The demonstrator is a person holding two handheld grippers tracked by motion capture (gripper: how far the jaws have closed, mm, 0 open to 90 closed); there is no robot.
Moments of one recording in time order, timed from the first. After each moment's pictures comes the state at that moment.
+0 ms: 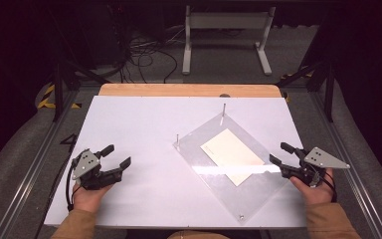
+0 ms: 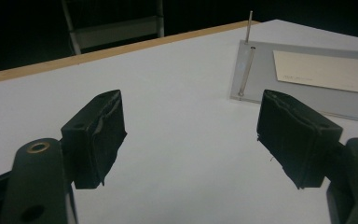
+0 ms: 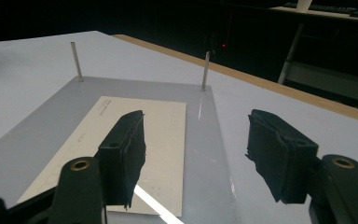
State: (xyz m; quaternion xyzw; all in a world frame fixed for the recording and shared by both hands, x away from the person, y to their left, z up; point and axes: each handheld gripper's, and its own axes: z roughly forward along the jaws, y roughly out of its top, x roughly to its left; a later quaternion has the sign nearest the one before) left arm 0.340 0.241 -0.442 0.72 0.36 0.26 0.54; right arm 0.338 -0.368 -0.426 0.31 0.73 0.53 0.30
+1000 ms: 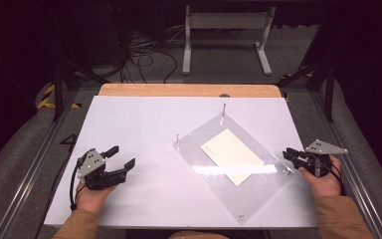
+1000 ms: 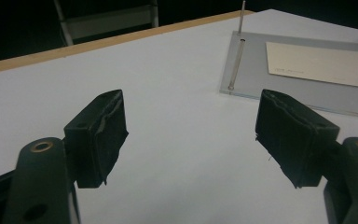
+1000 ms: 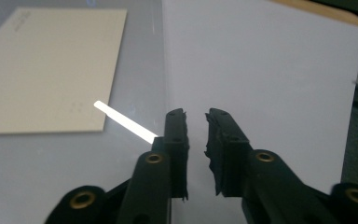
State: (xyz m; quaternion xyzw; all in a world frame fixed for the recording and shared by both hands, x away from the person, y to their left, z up) left arm 0.339 0.230 -0.440 0.73 0.36 0.24 0.53; right arm 0.364 -0.403 -0.436 0.41 0.78 0.39 0.26
